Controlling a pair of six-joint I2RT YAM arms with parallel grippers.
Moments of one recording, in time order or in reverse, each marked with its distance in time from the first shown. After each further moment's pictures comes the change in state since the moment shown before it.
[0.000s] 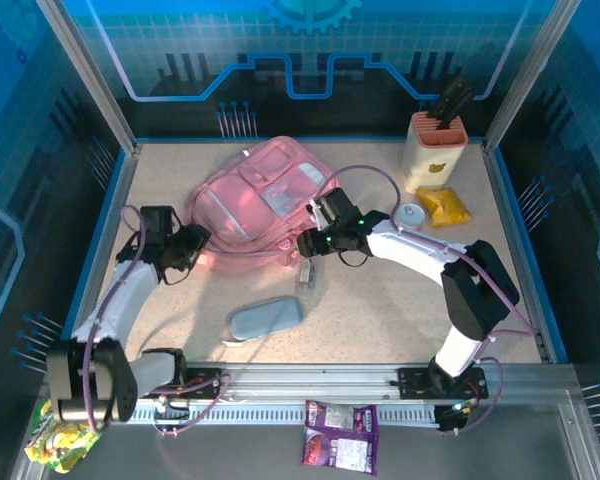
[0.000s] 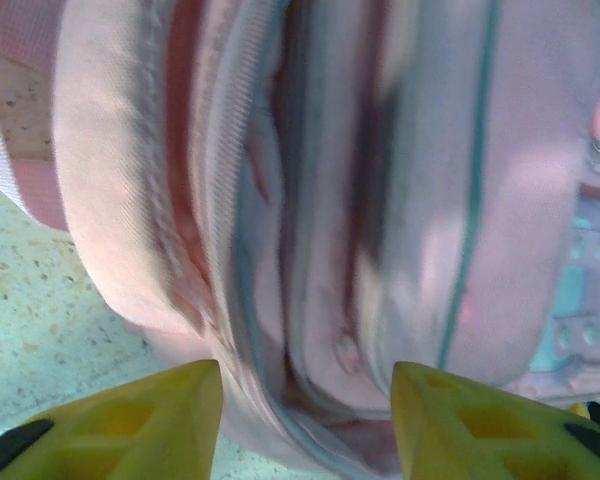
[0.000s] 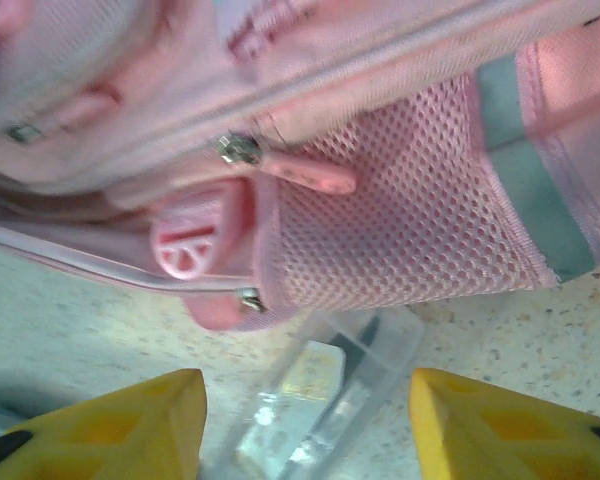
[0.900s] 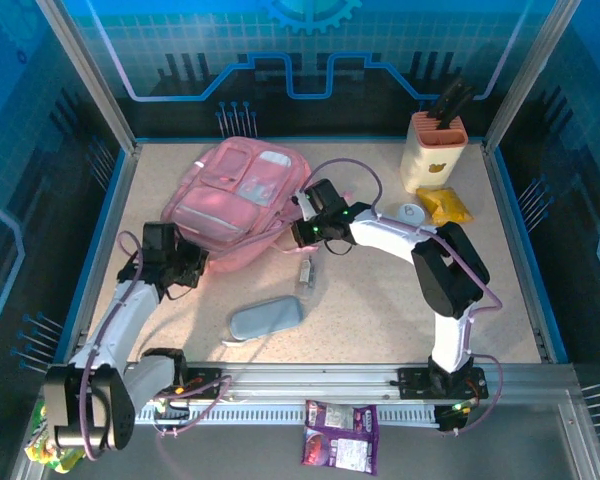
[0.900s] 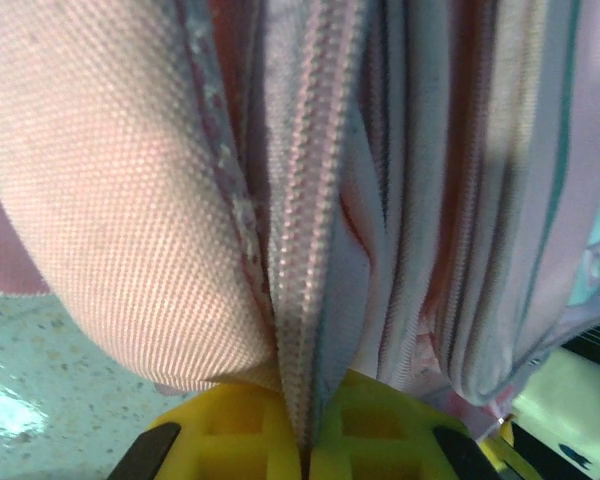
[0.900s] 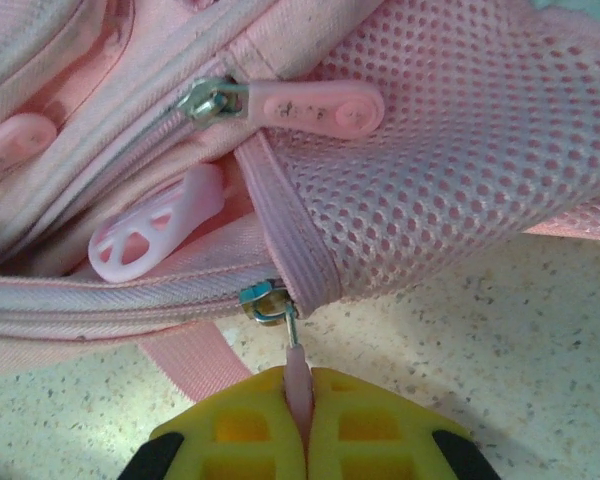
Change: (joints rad) left arm 0.012 -0.084 -0.112 -0.015 0.008 -0.266; right arm -0.016 0.216 0.139 0.107 -0.049 -0.101
